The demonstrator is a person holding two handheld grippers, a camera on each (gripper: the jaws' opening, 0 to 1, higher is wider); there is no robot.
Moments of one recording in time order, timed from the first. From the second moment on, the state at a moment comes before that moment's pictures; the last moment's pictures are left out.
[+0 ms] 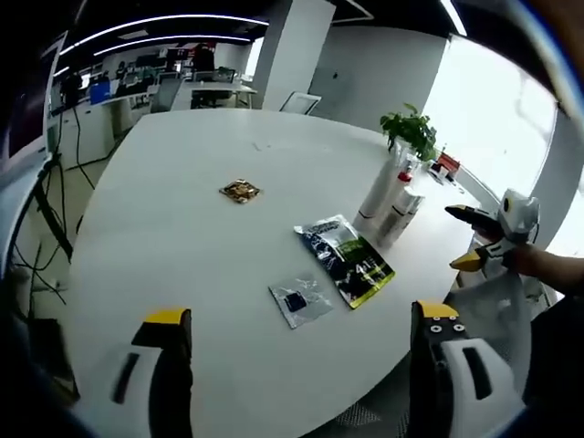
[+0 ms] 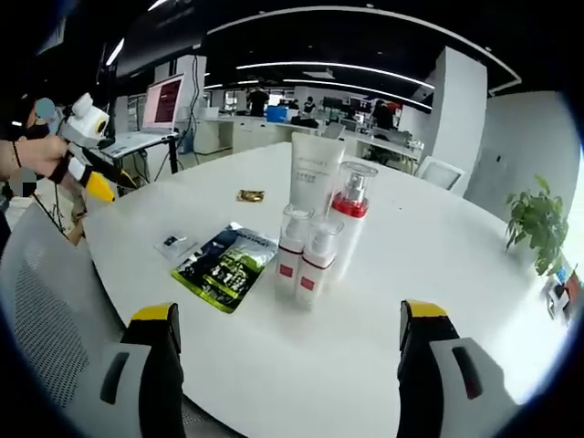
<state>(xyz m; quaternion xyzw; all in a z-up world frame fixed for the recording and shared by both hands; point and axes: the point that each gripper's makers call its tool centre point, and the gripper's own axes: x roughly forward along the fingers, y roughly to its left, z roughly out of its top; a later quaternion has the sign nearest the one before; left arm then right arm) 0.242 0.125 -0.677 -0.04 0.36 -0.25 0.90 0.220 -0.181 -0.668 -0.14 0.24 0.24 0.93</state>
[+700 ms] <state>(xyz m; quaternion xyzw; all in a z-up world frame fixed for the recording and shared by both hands) 0.392 0.102 -0.710 -0.05 0.36 -0.11 0.92 0.221 -0.185 -0.675 -0.12 0.26 0.23 0.93</state>
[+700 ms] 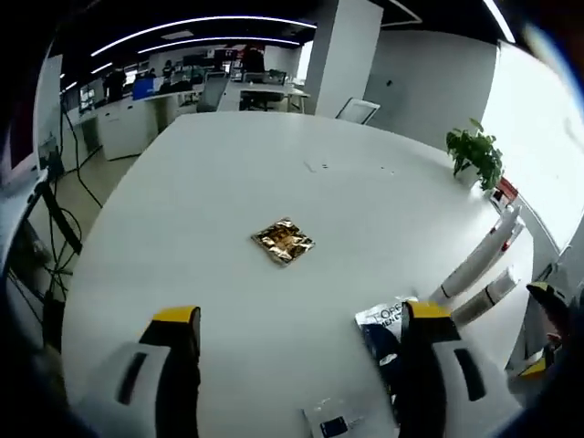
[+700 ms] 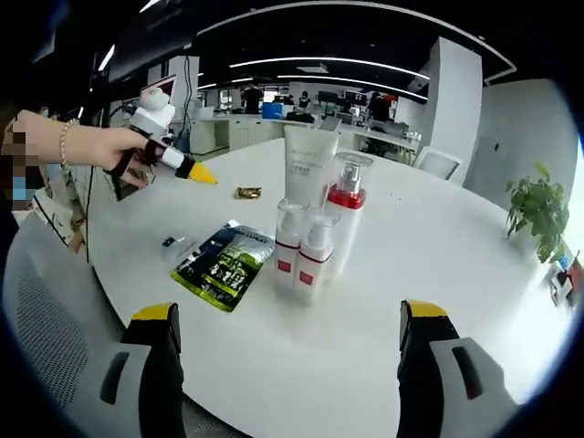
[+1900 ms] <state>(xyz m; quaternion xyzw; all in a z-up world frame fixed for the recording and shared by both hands) 0.500 0.091 -0.766 -0.02 0.39 0.04 0.92 0.225 -0.204 -0.681 -0.08 0.28 0.19 0.94</state>
